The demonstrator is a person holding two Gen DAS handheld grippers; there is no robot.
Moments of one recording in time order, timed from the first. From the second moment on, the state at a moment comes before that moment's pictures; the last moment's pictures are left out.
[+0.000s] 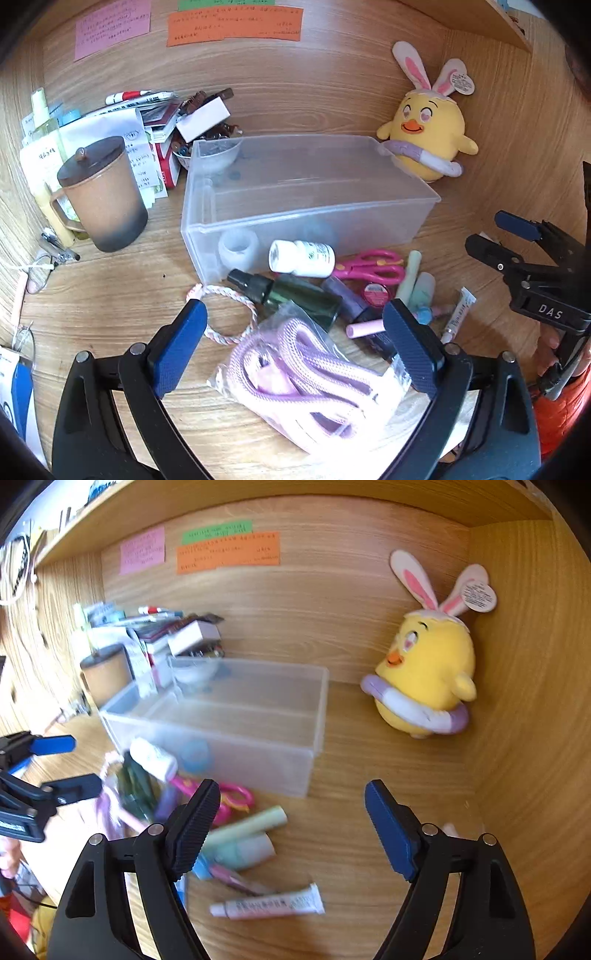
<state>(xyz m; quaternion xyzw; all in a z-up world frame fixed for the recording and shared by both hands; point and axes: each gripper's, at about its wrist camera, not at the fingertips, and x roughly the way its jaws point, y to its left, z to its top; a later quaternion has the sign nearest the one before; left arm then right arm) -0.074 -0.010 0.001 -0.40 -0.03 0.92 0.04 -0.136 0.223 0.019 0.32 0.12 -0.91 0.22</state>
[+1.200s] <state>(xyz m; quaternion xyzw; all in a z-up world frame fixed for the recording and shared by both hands) -0.028 -0.039 -0.056 -0.45 -0.03 0.89 0.02 -0.115 0.249 -0.046 0.41 0.07 -0.88 0.22</state>
